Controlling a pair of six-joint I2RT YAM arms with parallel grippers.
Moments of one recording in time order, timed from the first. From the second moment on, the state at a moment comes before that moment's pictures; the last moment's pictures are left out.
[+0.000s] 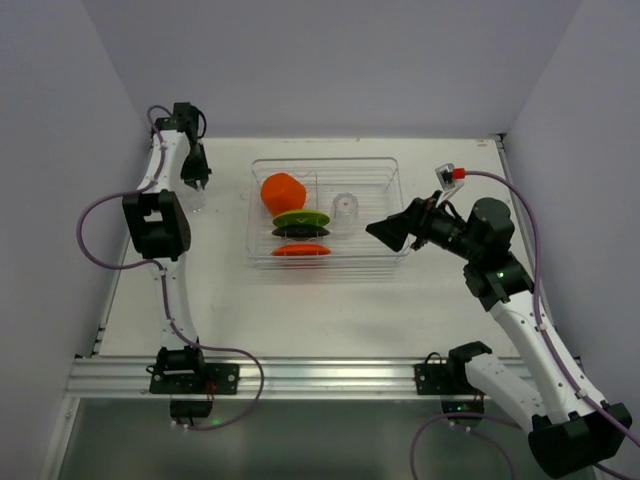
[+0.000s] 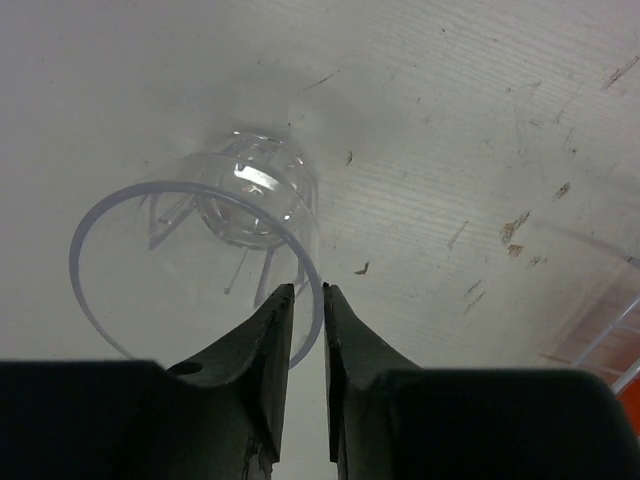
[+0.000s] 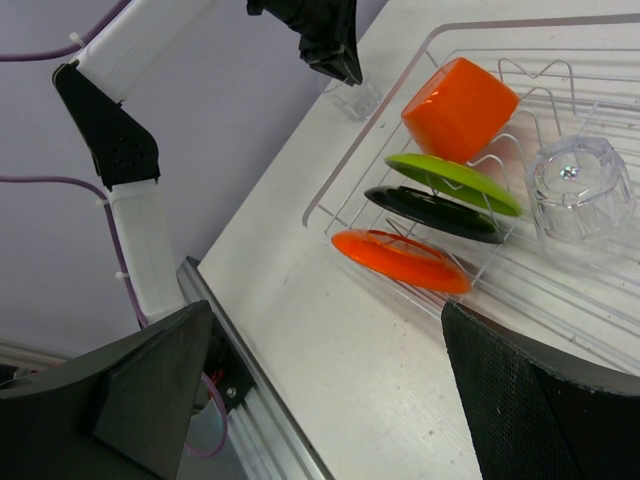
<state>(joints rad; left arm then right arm) 0.06 2.36 2.26 -1.14 -0.13 -0.23 0.30 0.85 0.84 -0.11 -0.62 0.58</state>
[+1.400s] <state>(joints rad) 0.06 1.95 2.18 -1.07 -0.07 -0.24 0.30 0.89 0.87 -0.14 -0.62 0.57</state>
